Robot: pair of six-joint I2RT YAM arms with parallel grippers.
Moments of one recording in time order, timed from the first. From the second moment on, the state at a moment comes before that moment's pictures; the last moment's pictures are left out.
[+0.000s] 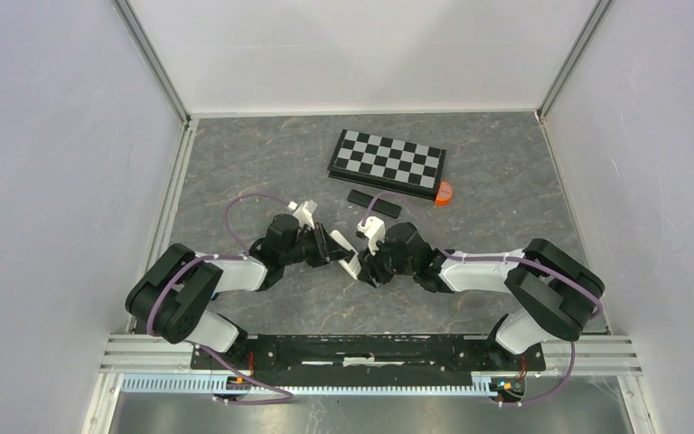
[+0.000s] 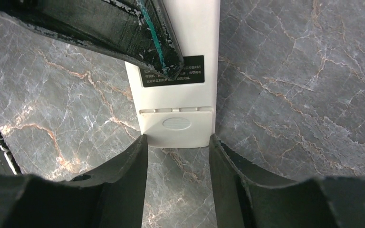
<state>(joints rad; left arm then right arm) -0.56 1.47 0.39 0.58 0.45 -0.86 0.88 1.53 0.57 0.30 -0.18 0.08</state>
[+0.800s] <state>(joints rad) -0.59 1.46 0.39 0.56 0.45 -0.81 0.89 1.57 0.51 0.48 -0.15 0.16</state>
